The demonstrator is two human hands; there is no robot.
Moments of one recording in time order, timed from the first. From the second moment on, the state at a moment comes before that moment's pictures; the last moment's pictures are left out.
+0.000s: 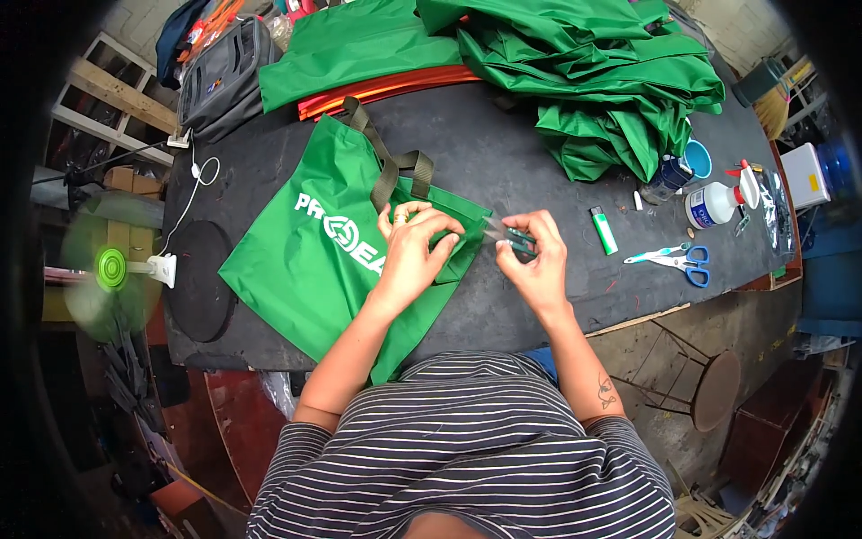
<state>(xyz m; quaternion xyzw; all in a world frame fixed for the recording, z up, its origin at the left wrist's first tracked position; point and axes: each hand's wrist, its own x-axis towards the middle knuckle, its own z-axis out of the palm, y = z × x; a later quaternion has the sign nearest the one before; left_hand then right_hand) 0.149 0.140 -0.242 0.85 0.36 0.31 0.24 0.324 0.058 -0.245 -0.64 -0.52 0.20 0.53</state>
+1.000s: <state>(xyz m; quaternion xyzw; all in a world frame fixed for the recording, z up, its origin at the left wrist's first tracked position) 0.151 0.142 -0.238 0.82 0.42 0.31 0.25 0.301 0.075 -0.239 -0.65 -0.57 0.10 0.50</state>
